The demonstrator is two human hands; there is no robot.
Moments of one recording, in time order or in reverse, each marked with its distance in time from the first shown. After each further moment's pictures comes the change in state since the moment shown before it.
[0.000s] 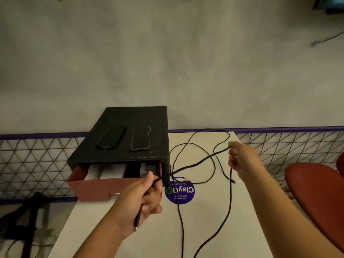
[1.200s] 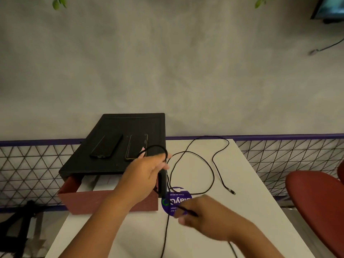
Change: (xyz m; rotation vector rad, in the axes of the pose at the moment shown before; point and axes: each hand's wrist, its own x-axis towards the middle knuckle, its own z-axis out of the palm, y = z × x) left_hand 0.066 0.034 0.006 1.206 0.116 0.666; right_hand -0.063 0.055 0.012 -1.104 -0.947 -0.690
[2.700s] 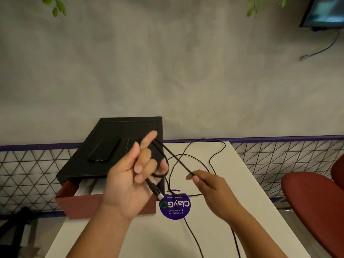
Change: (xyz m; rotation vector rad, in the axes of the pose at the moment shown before) left_hand -0.014 0.049 -0.026 -1.745 0.087 -0.313; right_hand 0.002 0.002 -0.019 0.198 0.454 0.126
